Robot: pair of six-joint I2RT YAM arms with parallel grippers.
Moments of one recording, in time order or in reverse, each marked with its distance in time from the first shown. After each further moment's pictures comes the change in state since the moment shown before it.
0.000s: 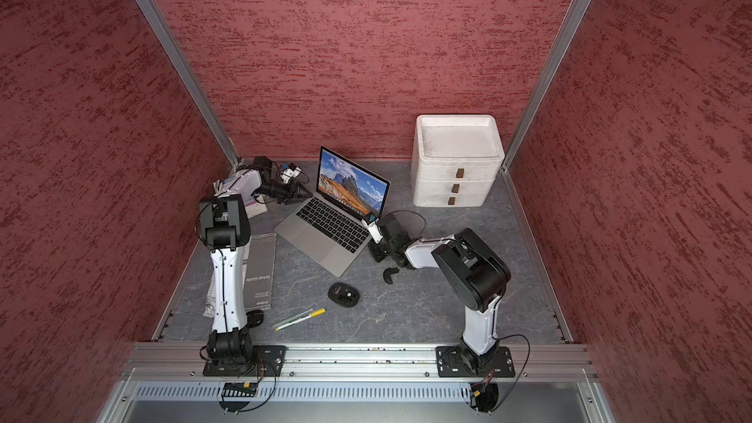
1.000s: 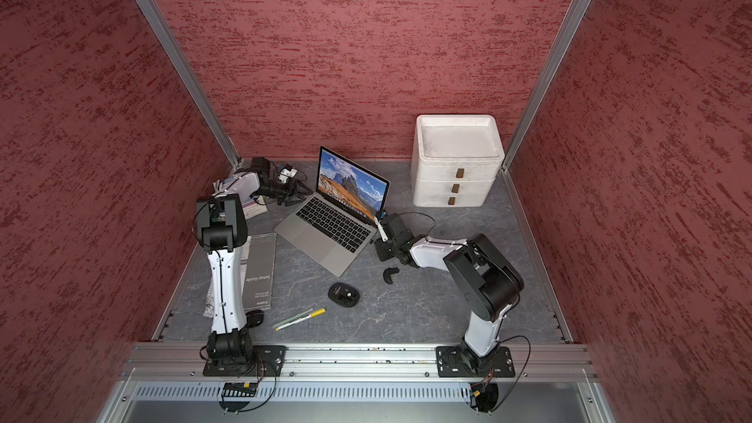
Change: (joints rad) left arm 0.012 -0.043 -0.101 0.148 0.031 -0.233; right arm 0.005 -0.087 -0.007 -0.201 0.091 0.191
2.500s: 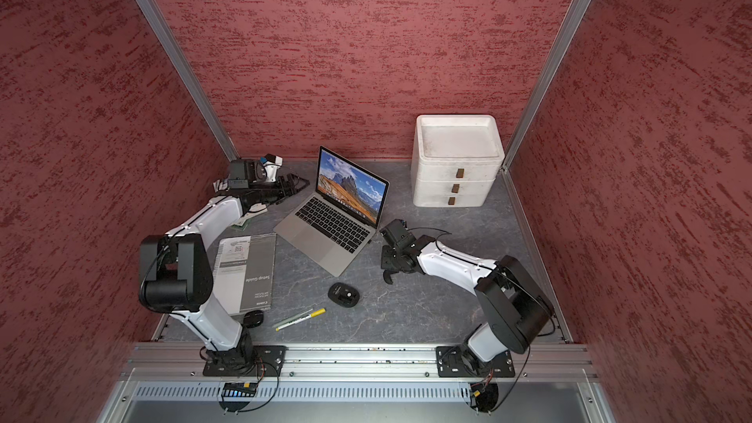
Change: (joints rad) left arm -0.109 -0.823 -0.869 0.658 -0.206 -0.327; right arm 0.085 -0.208 0.003 -0.465 0.016 0.562
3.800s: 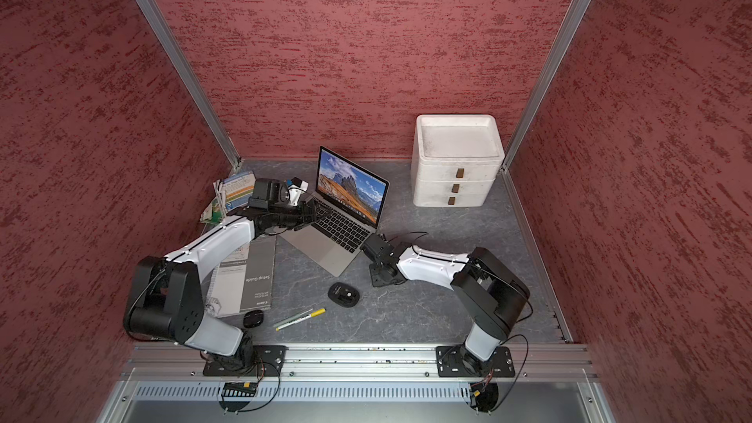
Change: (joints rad) left arm -0.183 -0.145 -0.150 -0.127 -0.014 -0.039; right arm 0.141 0.095 0.045 -0.060 0.059 -0.154
